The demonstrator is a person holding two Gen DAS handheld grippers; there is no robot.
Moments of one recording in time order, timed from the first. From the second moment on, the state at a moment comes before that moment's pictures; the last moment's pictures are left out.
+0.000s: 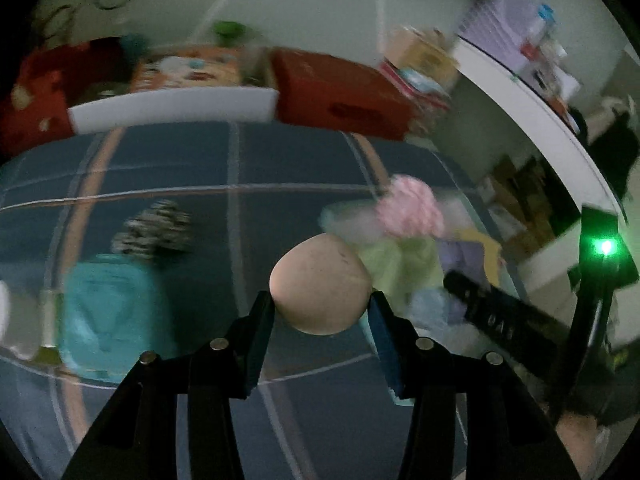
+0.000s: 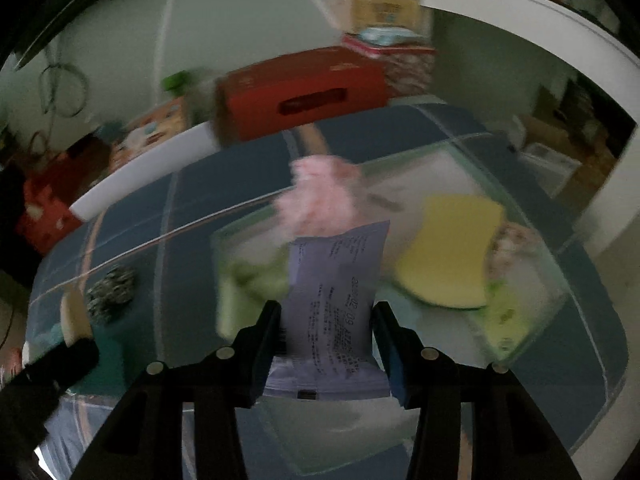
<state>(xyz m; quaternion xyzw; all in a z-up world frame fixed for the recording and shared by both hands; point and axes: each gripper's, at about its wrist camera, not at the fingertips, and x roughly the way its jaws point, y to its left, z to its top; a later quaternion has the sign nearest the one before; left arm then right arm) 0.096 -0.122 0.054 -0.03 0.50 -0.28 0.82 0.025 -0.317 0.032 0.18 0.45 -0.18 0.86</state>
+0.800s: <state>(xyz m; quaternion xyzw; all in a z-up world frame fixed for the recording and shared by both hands) 0.049 -0.226 0.000 0.08 0.53 -0.34 0.77 0.000 -0.372 0.012 0.20 0.47 -0.22 0.83</state>
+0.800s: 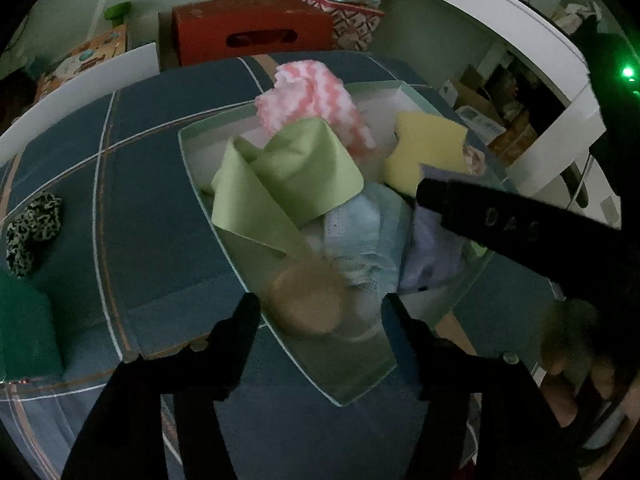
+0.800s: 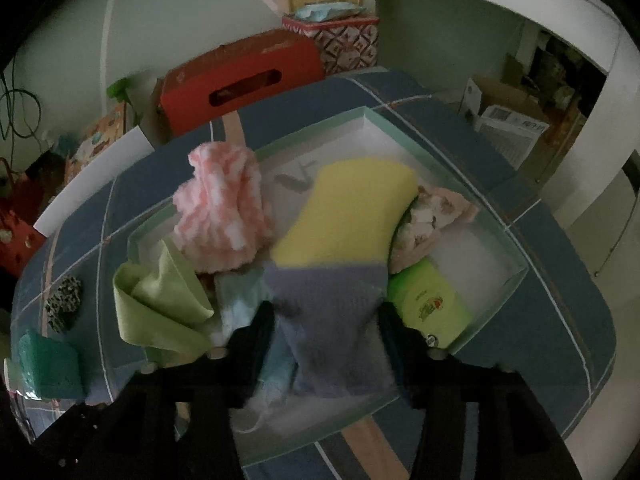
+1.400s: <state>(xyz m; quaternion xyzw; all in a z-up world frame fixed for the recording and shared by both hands) 0.089 -0.155 0.015 0.00 0.54 -0.21 0.81 0.010 -0.356 0.028 0.17 0.45 -0.22 0.85</state>
